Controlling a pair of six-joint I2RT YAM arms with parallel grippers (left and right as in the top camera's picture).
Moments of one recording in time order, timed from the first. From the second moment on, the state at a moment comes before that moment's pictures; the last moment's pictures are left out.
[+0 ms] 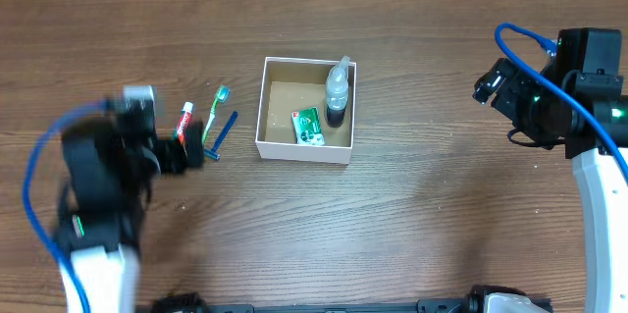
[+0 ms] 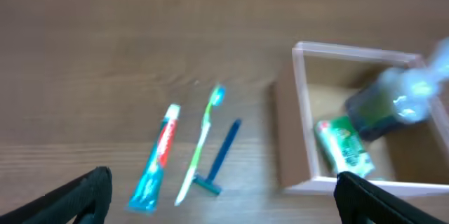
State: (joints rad) left arm 0.17 0.97 0.94 -0.66 0.24 0.04; right arm -0.10 1.34 1.45 -1.14 -0.12 0.51
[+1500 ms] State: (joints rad) left arm 0.12 2.02 1.41 -0.91 -0.01 0.15; right arm -0.10 1.34 1.45 -1.14 -0.12 0.51
